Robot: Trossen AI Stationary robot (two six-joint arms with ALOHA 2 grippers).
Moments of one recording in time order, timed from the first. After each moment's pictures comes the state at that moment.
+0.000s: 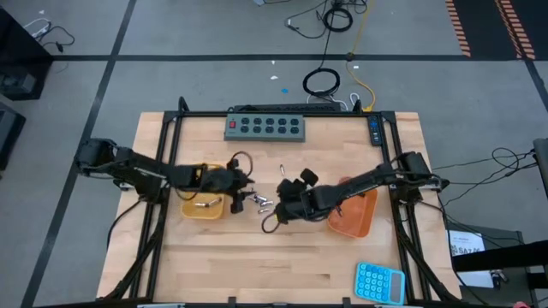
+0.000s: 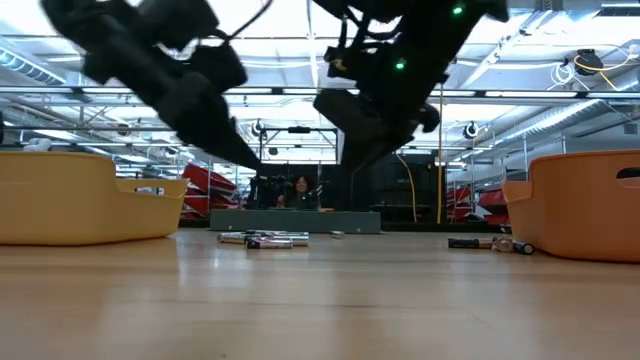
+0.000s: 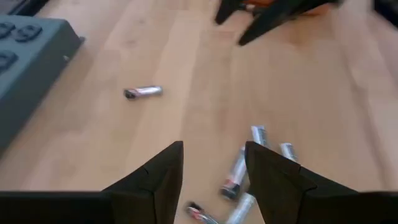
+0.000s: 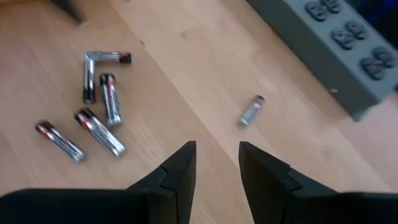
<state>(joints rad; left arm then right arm) -0.04 1.37 0.57 0.16 -0.15 -0.04 0.24 1.92 1.31 -0.56 0.73 0.70</state>
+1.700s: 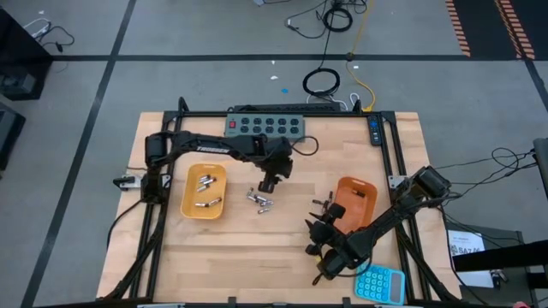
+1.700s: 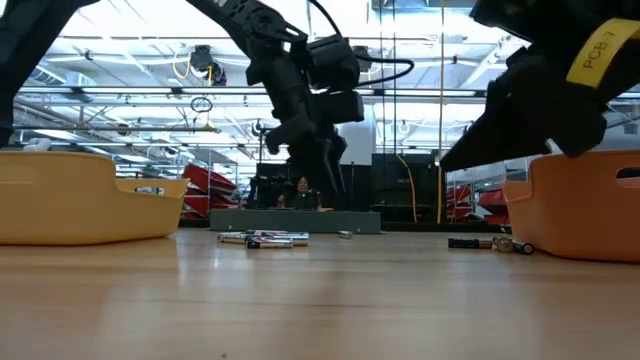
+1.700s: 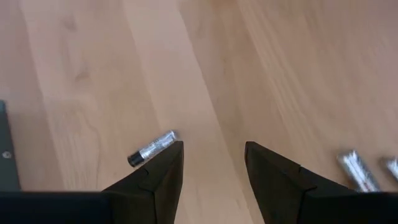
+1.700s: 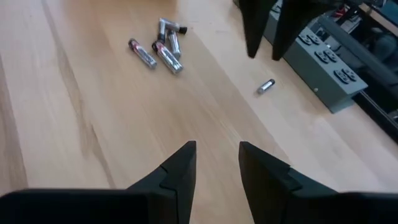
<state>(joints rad) 0.20 1.98 1.44 -0.56 0.16 0.53 0.67 1.88 1.08 -0.61 1.04 0.99</state>
